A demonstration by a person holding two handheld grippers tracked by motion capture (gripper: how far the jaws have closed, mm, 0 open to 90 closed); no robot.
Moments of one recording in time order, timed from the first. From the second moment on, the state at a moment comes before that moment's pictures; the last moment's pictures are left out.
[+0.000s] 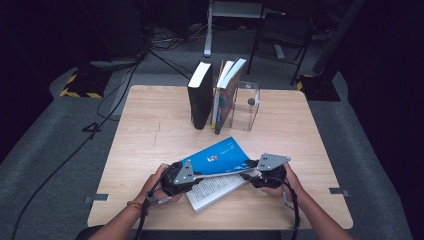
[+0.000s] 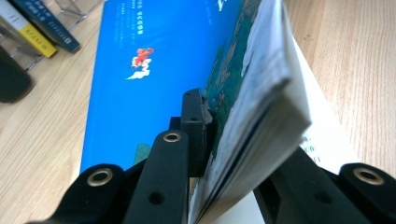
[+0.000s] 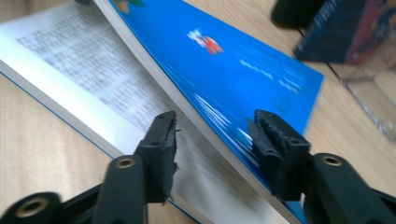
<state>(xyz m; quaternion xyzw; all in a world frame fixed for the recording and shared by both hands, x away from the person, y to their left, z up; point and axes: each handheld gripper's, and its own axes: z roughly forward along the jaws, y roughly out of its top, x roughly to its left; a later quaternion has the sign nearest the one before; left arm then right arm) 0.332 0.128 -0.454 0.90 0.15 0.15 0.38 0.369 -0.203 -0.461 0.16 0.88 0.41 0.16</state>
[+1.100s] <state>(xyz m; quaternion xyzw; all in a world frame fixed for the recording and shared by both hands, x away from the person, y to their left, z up) 0.342 0.152 -0.449 0.90 0.18 0.12 0.39 0.371 -0.189 -0.468 0.08 0.88 0.43 0.17</state>
